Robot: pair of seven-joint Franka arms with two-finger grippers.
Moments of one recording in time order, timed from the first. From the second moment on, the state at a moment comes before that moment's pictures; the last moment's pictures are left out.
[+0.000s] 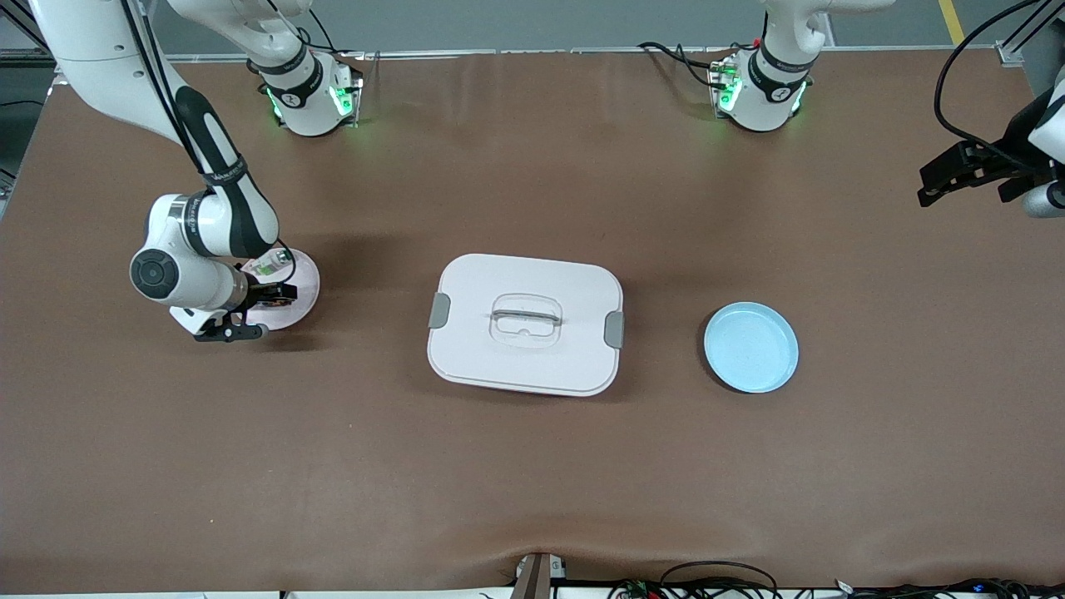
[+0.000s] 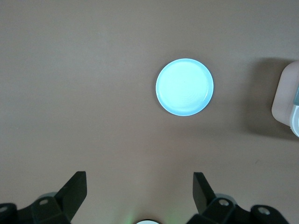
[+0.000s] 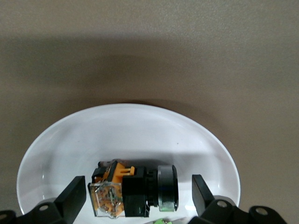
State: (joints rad) left arm -0.09 -0.02 0.03 -1.52 0.04 1.47 -0.08; right arm 0.07 0.40 -0.10 -2.22 0.00 2.37 -0.08
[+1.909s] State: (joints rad) left arm -0.10 -0.02 0.03 -1.52 0.04 1.47 -0.08; right arm 0.07 0.34 -0.10 -2.04 0.00 2.01 -0.08
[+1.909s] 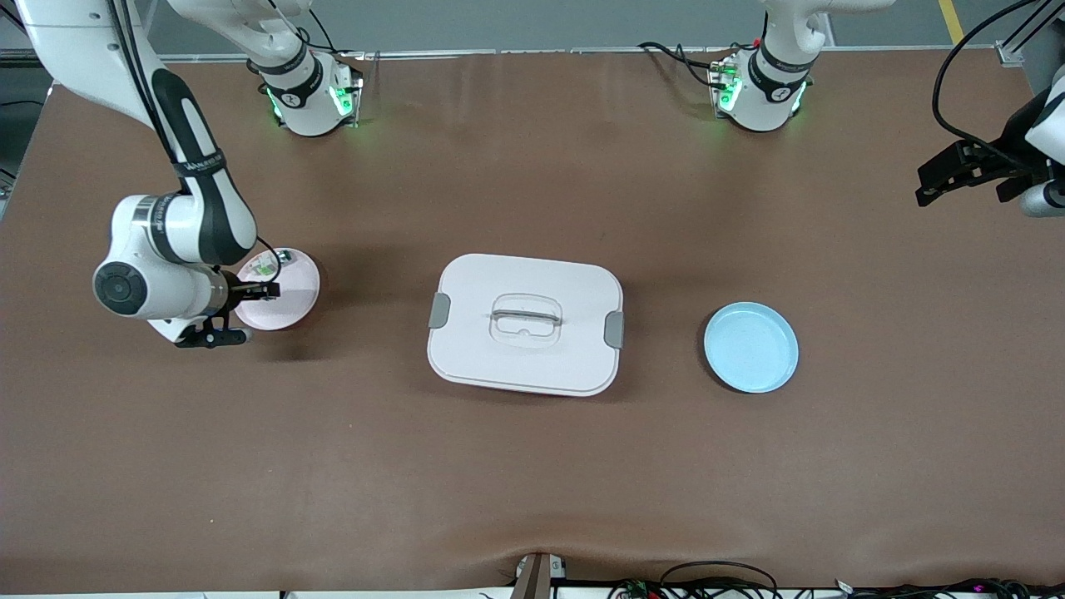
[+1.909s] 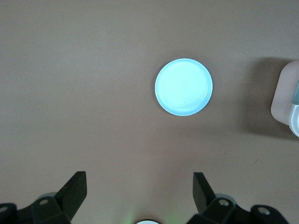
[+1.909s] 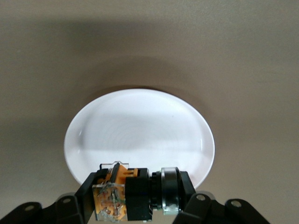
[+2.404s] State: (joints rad) left arm -0.10 -0.02 0.03 -1.52 0.04 1.47 -0.08; right arm 0.16 0.29 -0.09 -1.89 0.10 1.75 0.11
